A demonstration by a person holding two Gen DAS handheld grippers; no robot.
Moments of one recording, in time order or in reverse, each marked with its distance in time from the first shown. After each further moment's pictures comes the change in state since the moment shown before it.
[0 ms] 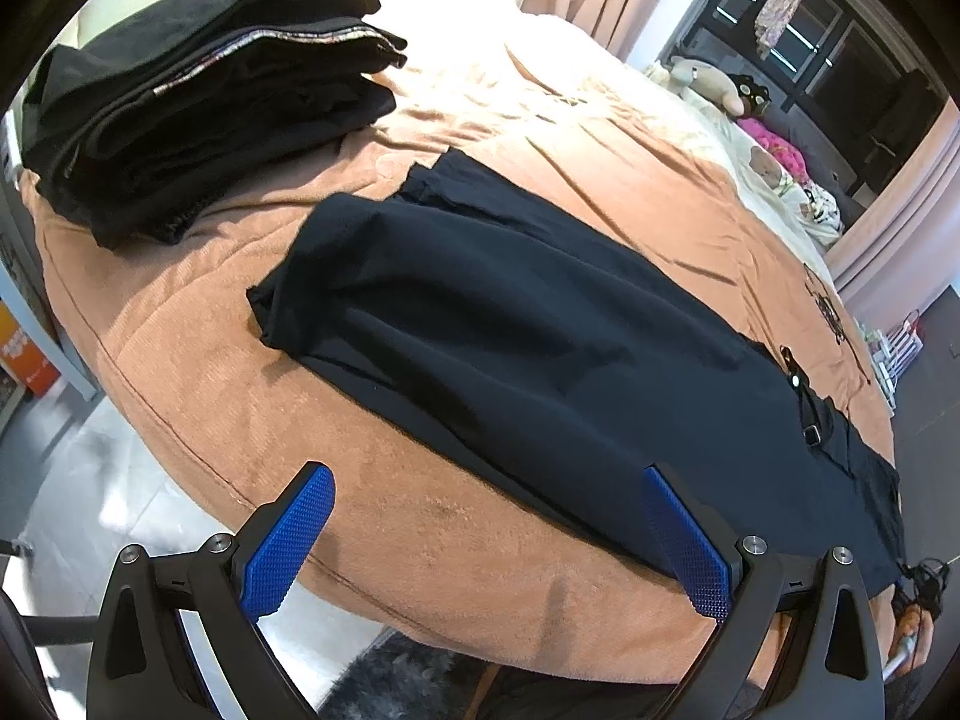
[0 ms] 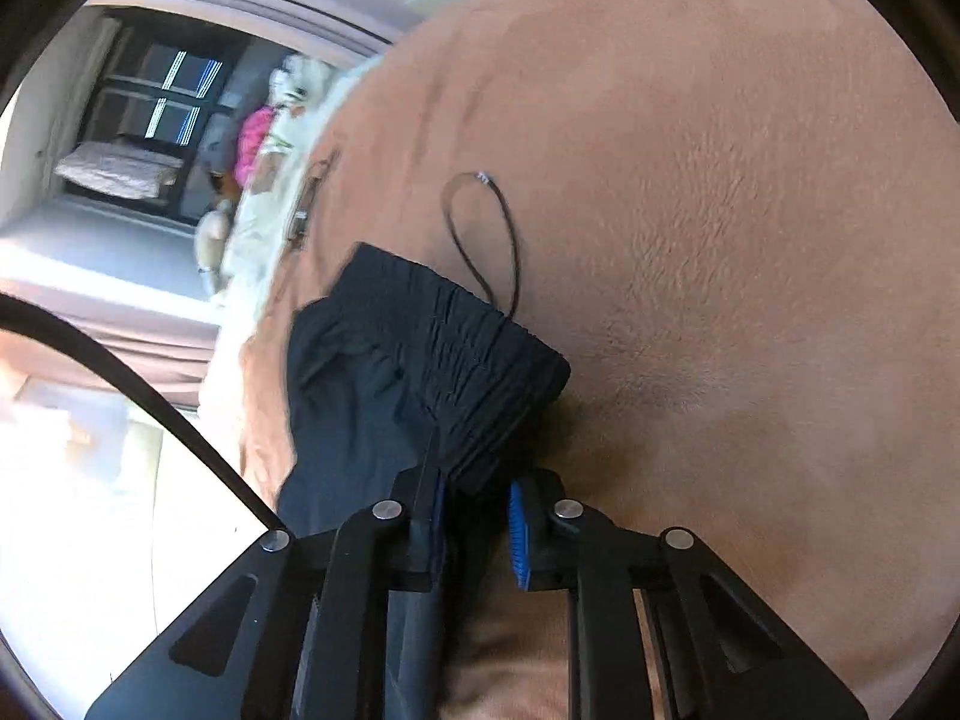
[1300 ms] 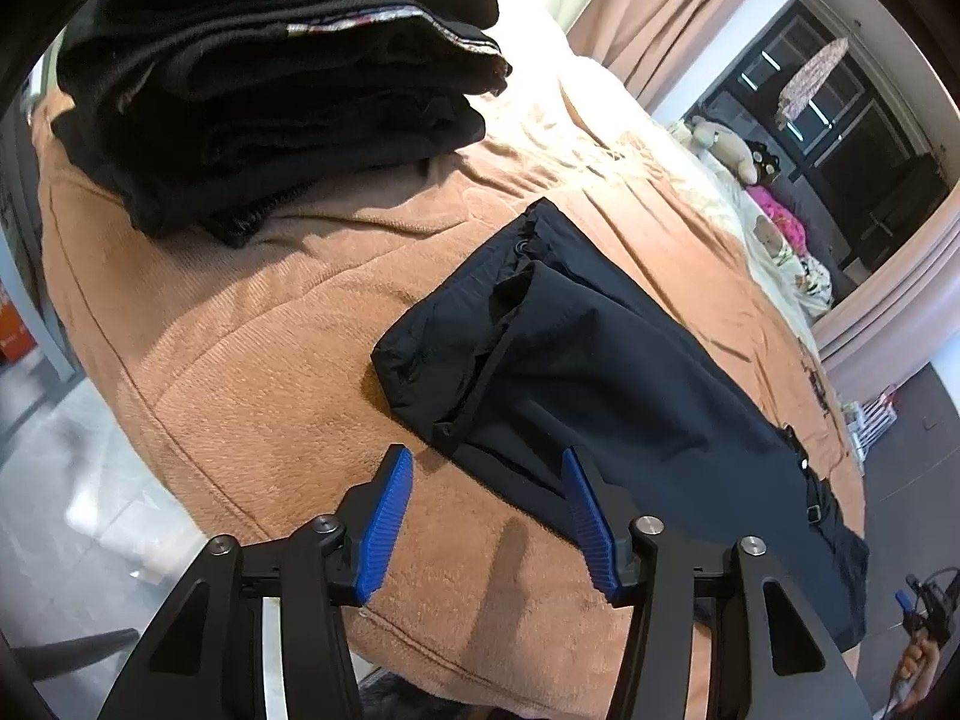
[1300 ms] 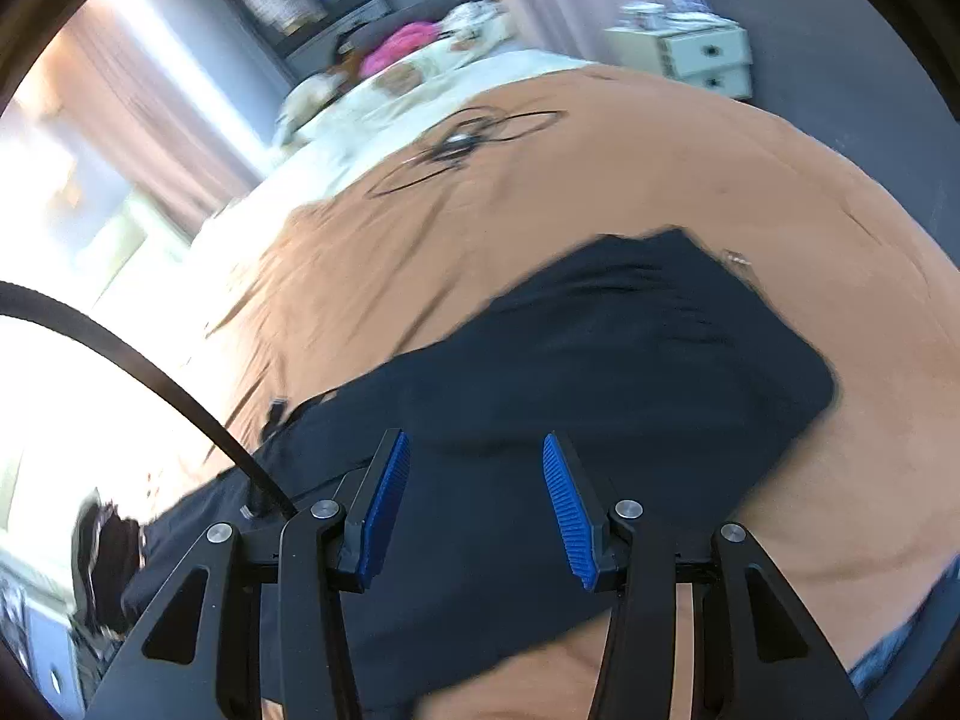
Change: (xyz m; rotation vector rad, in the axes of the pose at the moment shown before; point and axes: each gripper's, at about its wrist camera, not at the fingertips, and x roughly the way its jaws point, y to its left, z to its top) left arm 0.016 0.092 0.025 -0.130 -0.061 -0.106; right arm 0.017 0.236 -0.156 -0.622 0.048 -0.128
